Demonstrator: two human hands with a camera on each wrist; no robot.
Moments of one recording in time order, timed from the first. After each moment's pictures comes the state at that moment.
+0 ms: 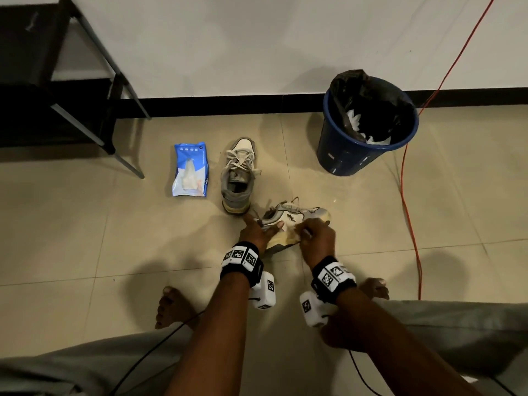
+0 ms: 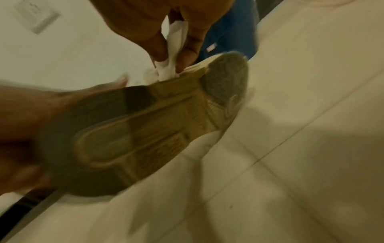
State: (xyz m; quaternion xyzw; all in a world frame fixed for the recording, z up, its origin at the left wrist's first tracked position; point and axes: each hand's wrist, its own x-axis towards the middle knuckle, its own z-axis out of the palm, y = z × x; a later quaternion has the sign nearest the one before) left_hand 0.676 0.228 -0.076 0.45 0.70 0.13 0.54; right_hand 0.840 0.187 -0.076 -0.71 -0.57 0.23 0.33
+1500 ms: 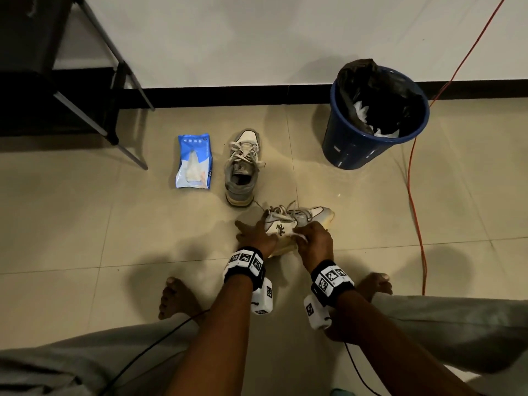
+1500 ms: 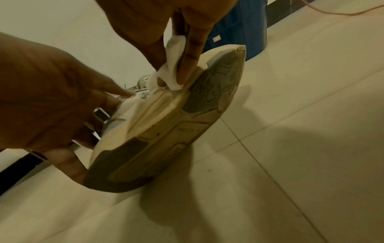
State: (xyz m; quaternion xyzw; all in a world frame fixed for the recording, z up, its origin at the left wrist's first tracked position) left_hand 0.682 0.209 -0.103 0.51 0.73 -0.06 0.44; right_hand 0.835 0.168 -0.096 -0.73 -0.60 0.26 0.22
